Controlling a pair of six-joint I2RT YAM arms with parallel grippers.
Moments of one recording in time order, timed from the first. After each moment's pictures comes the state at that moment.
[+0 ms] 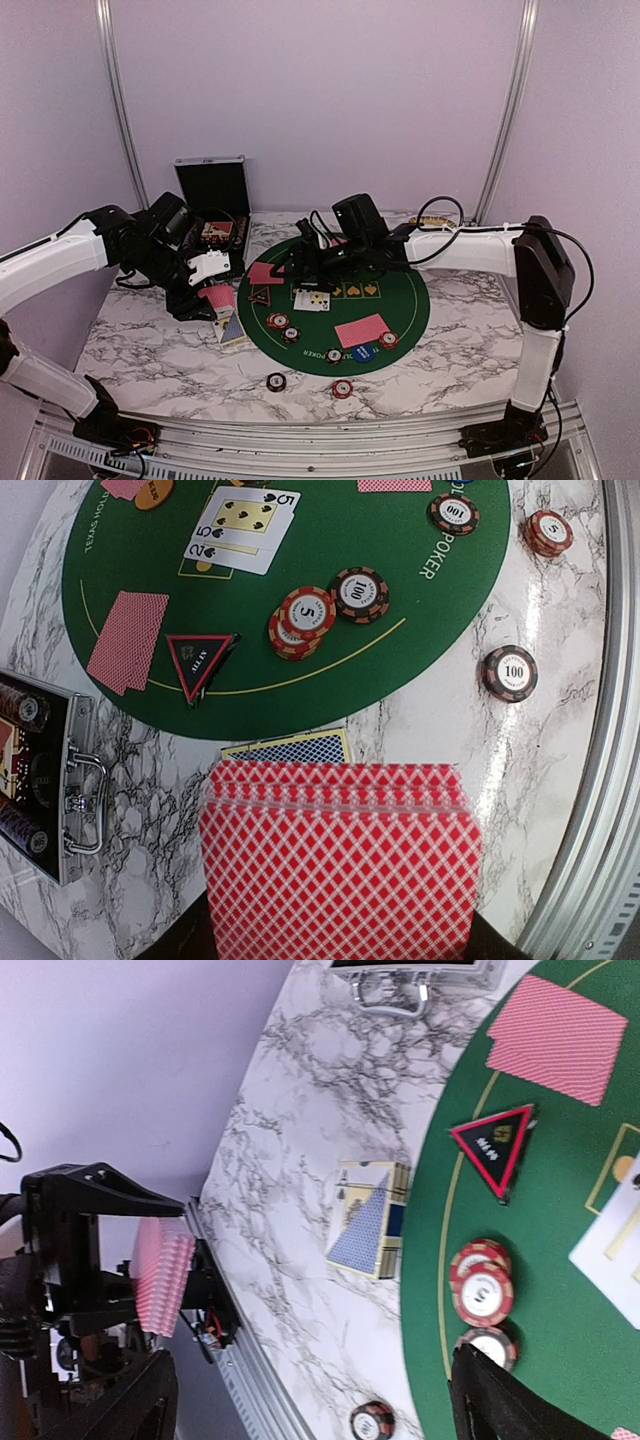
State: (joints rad) left arm -0.64 1.32 1.15 -0.96 0.15 0.63; right arm 0.80 1.92 1.43 -0.13 -0.61 0.71
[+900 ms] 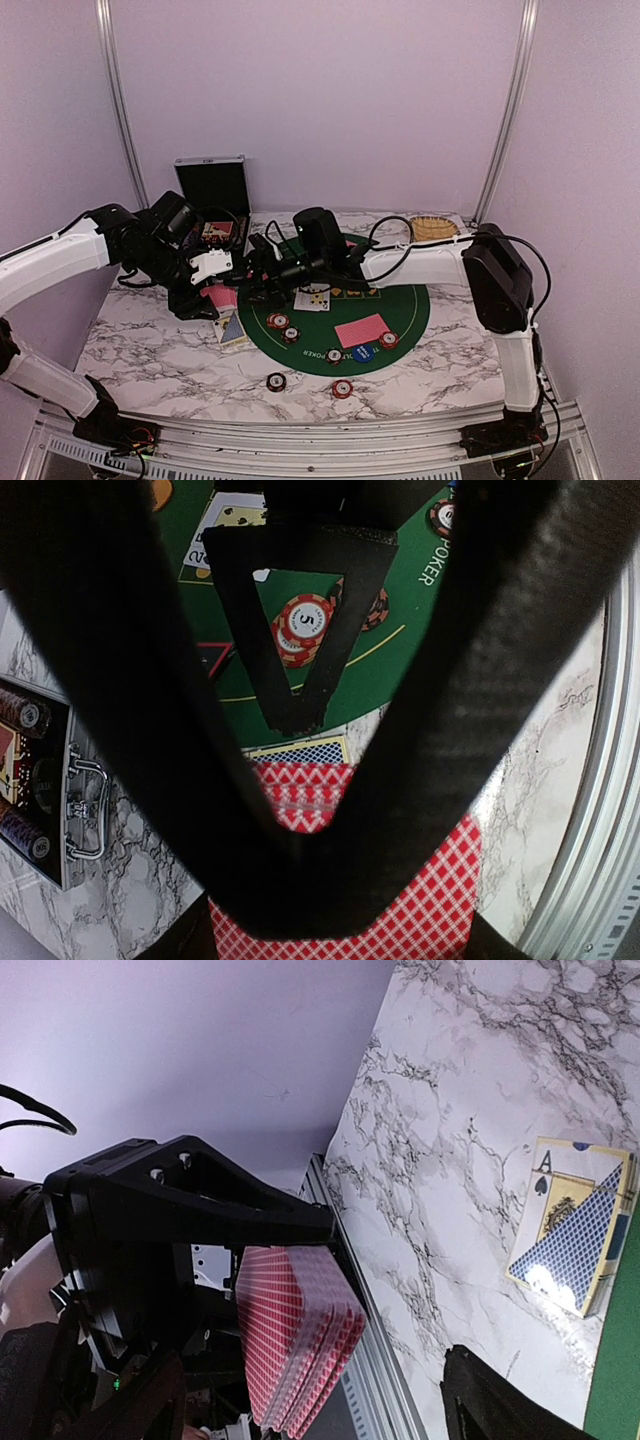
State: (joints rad) left arm -0.65 1.34 1.16 -0.96 0.15 0.63; right arm 0.92 2.15 1.61 0.18 -0.83 1.03
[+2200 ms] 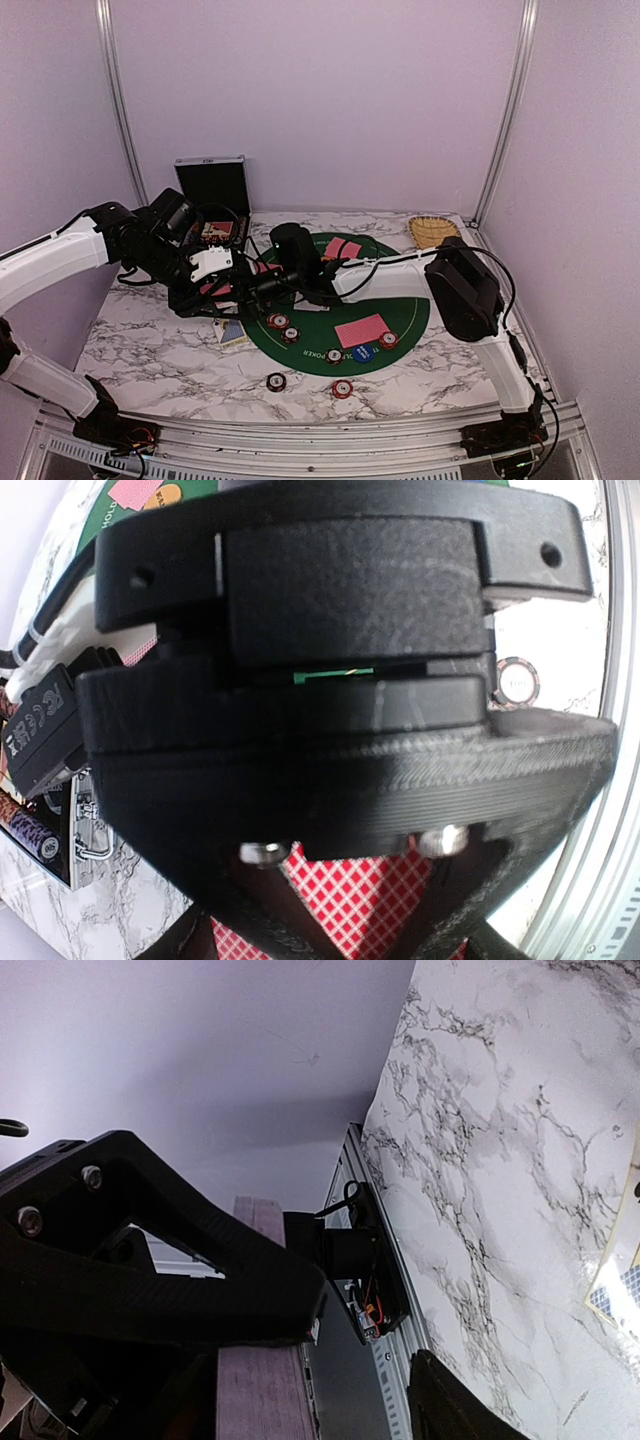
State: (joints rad) left arm -0.65 1.33 1.18 -0.96 0.14 0.63; right arm 0.98 2.34 1.76 0.32 -0.92 1.20
